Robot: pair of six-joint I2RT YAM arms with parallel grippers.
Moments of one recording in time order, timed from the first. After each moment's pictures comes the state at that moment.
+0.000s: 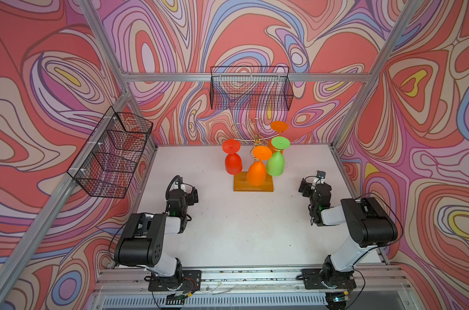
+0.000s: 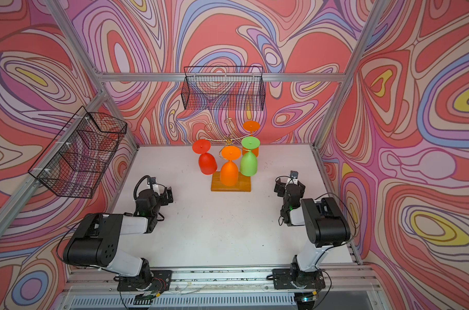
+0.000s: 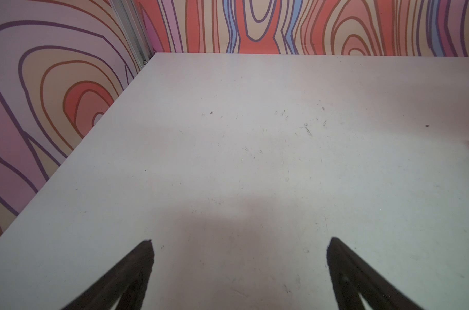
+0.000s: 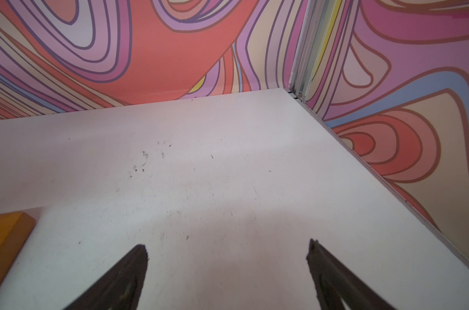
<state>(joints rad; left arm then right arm) -0.03 1.53 0.35 0.78 -0.17 -0.05 0.03 1.71 0.44 0.98 0.24 0.05</state>
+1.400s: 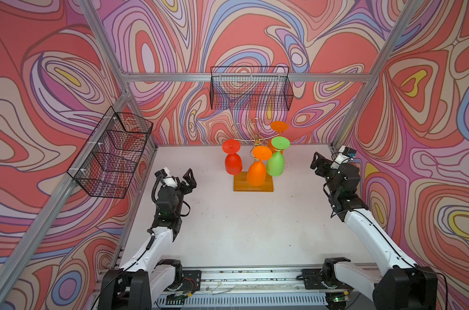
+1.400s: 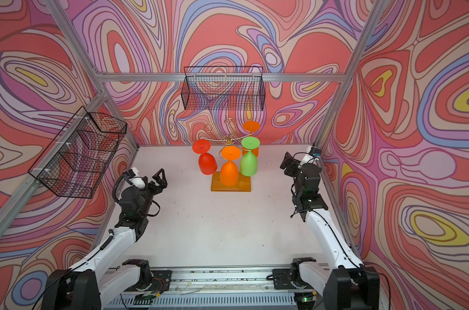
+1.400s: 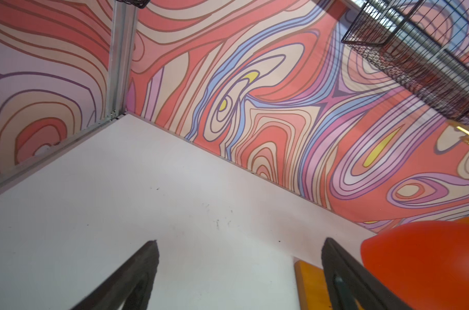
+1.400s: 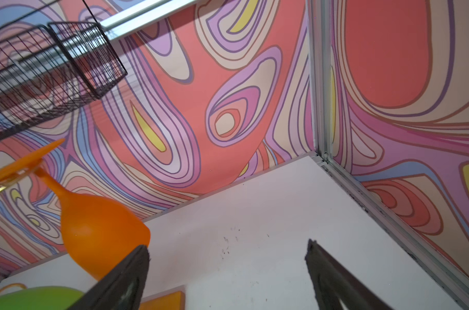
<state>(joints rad) -0.05 1.02 0.44 0.51 -0.06 -0.53 0.03 1.08 0.82 0.14 0.12 0.36</state>
